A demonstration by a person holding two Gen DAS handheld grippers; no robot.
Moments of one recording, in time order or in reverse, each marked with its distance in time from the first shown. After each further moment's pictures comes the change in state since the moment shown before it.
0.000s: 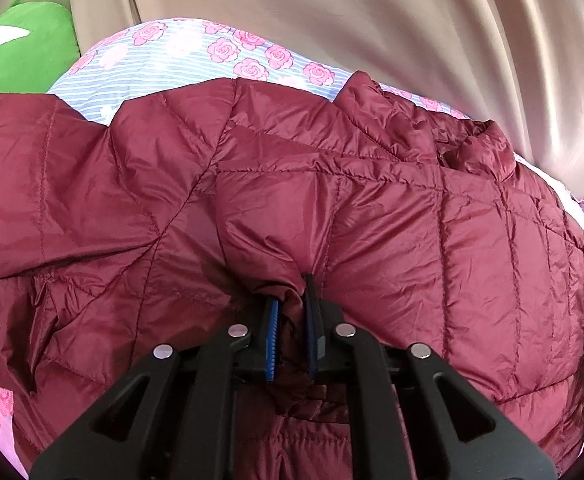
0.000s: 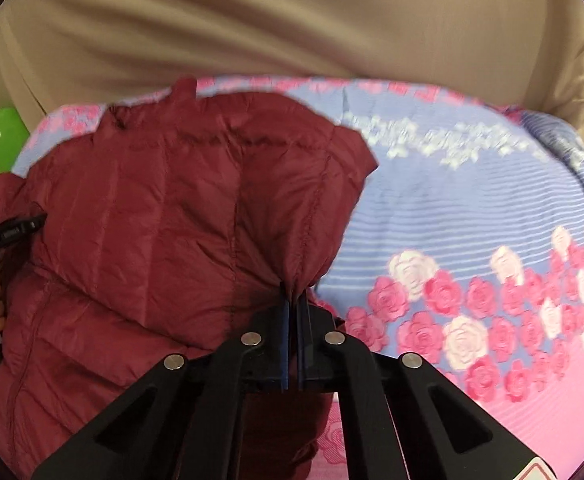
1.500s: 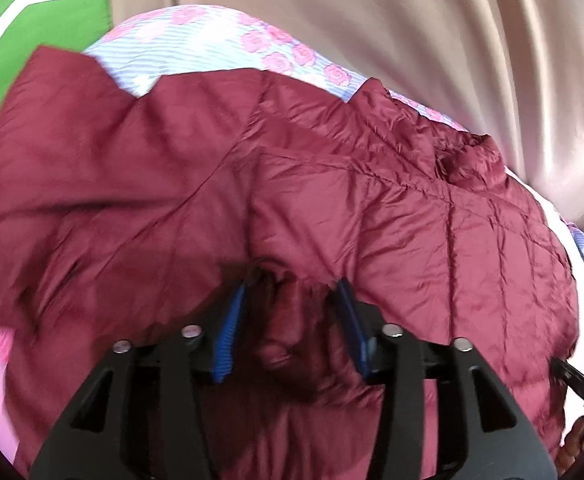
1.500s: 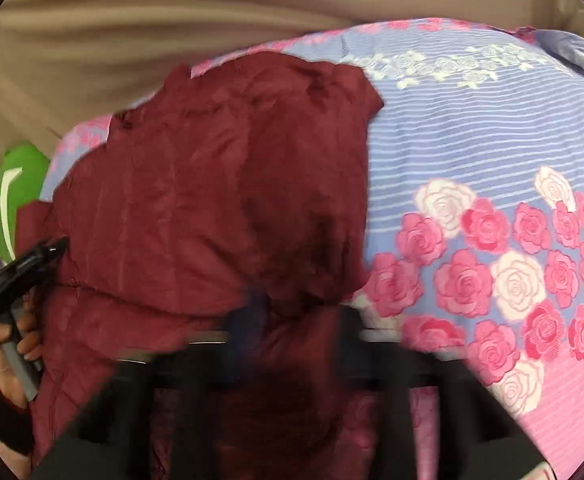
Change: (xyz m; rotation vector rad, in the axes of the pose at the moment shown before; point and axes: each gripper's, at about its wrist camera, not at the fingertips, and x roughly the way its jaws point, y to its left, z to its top) left arm -0.029 0.016 -0.023 -0.112 0.002 -0.043; right arm 0.034 -0.001 0.000 0.163 0.148 0.201
